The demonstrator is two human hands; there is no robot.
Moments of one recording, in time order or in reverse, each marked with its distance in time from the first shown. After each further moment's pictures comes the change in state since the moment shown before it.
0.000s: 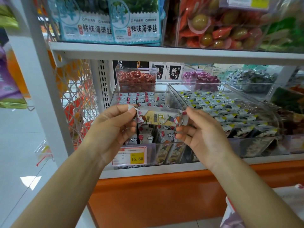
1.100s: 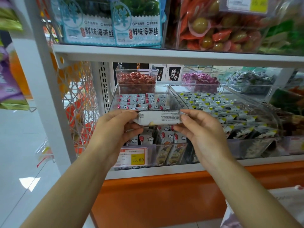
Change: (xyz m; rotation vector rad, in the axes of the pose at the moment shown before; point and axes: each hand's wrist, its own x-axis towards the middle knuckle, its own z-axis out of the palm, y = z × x) left_hand 0.000 0.001 0.008 0.026 0.134 -0.013; right_hand 0.004 0.008 -0.002 -0.243 0.055 -0.188
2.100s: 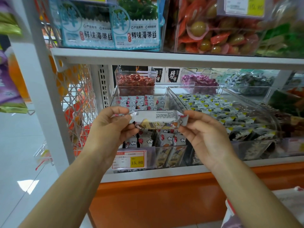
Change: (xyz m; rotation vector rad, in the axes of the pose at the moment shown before) left_hand 0.002 -0.002 -0.007 0.011 0.019 0.087; right_hand 0.001 -0.014 -0.002 0.365 -0.011 0.162
